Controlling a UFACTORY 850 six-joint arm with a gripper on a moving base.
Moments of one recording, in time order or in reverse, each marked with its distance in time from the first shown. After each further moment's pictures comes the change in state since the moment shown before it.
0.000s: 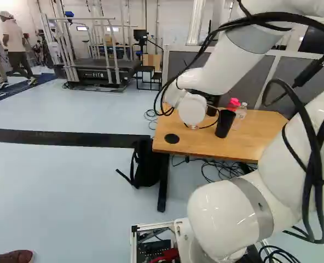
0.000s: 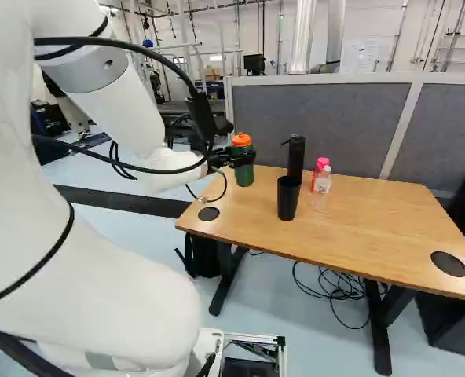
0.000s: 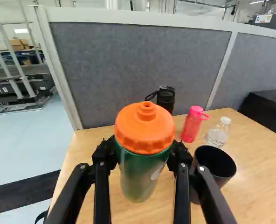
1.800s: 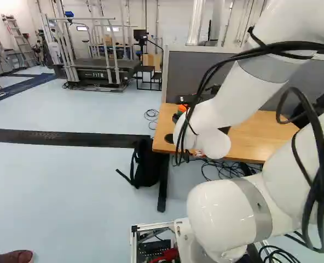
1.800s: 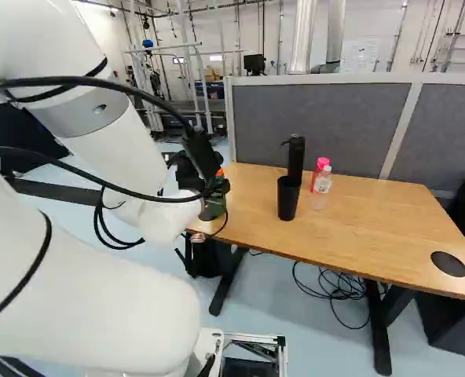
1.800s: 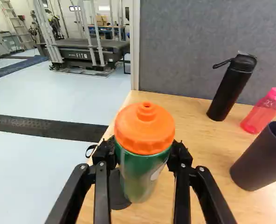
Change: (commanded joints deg) arm -5.1 4.5 14.5 -39.4 -3.3 19.1
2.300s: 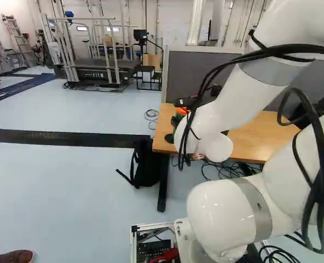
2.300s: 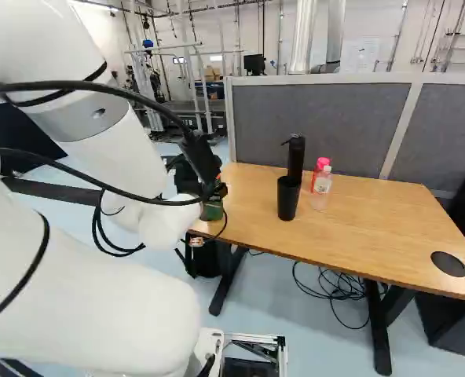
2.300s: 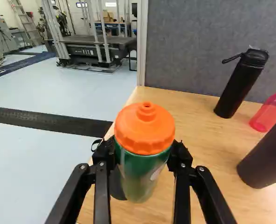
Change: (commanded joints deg) arm -0.4 0.3 1.0 -2.8 -0.2 1.4
